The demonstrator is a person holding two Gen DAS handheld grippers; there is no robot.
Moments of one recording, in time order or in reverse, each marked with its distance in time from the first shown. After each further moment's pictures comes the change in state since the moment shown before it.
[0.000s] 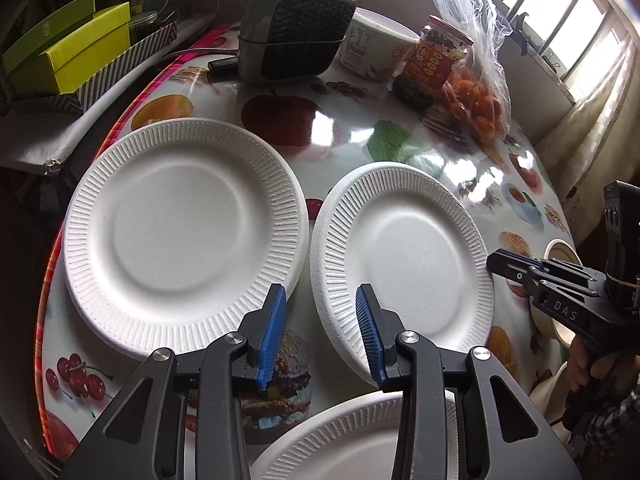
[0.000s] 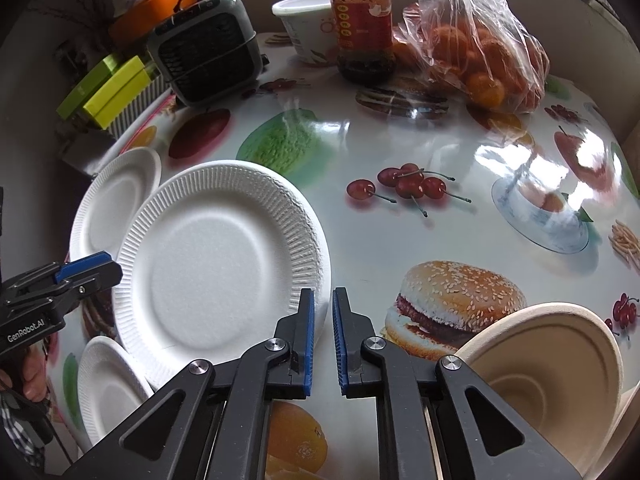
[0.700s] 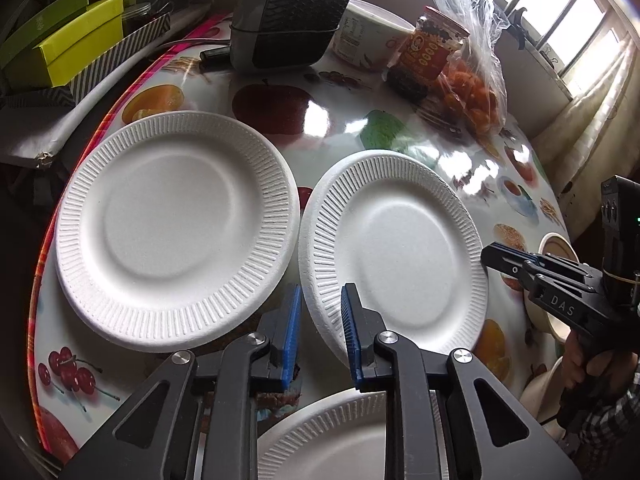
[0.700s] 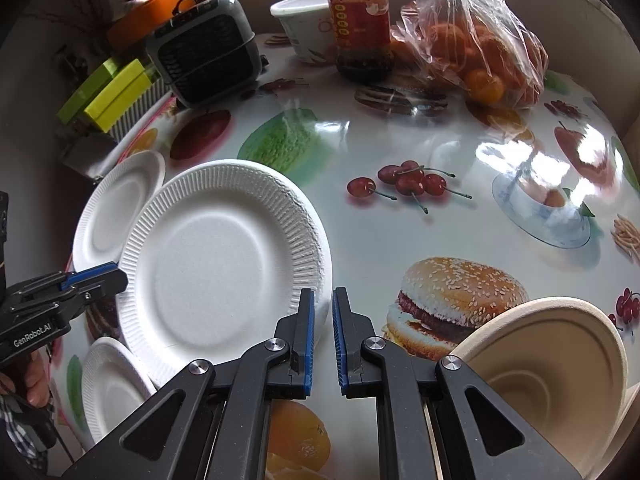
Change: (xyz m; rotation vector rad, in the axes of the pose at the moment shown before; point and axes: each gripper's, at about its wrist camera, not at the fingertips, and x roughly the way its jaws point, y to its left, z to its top) left arm 0.003 -0.004 -0.002 0.003 0.029 -0.018; right arm -0.001 -0.002 -0.002 0.017 -0.003 0.013
